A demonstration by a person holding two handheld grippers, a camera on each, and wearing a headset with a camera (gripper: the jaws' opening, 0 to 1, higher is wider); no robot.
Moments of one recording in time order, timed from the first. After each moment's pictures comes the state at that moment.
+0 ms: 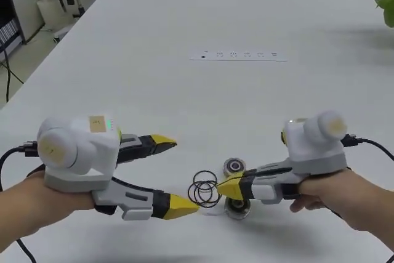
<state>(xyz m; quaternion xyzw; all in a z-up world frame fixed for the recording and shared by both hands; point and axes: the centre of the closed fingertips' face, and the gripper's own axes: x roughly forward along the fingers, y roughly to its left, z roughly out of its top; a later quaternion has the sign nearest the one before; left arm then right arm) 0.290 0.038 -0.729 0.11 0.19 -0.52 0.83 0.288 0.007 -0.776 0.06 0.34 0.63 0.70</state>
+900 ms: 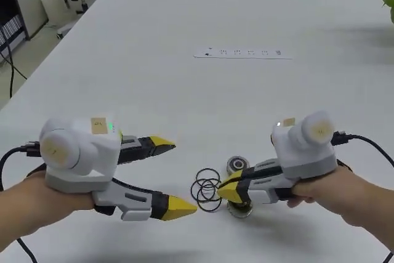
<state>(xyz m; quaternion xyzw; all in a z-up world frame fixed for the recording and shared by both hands) 0.289 0.044 -0.740 0.12 0.21 -0.51 0.82 0.299 0.006 -0.796 -0.05 0.33 0.62 0.71</state>
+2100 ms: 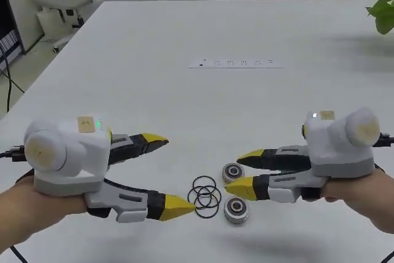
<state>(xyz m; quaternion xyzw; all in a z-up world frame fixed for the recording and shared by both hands) 0.288 0.043 -0.708 0.11 0.18 -0.50 0.84 0.308 -0.025 -0.734 -0.03 0.23 0.60 0.77</state>
